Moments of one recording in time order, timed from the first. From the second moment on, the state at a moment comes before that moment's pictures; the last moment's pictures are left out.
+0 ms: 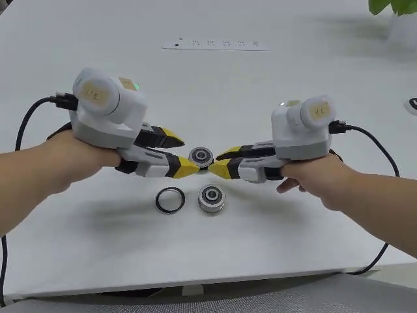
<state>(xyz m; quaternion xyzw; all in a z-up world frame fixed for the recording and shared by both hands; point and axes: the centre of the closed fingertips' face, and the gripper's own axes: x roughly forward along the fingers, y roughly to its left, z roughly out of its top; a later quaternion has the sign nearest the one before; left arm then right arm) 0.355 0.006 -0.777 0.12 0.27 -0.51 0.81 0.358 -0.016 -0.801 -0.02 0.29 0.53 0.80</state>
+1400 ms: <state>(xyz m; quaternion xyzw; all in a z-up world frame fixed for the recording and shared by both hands) 0.365 -0.011 -0.790 0.14 0.25 -0.50 0.82 0.356 -0.016 -0.806 -0.01 0.29 0.53 0.80</state>
